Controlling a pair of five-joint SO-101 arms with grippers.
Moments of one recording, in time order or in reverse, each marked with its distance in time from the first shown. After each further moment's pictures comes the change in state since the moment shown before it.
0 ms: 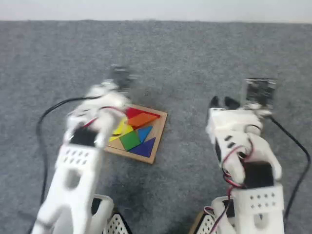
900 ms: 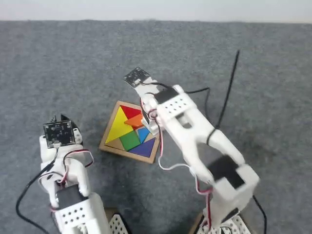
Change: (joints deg) left arm -28.0 -54.7 41.6 -1.2 6.7; right arm -23.1 77.4 -44.2 13.8 14.2
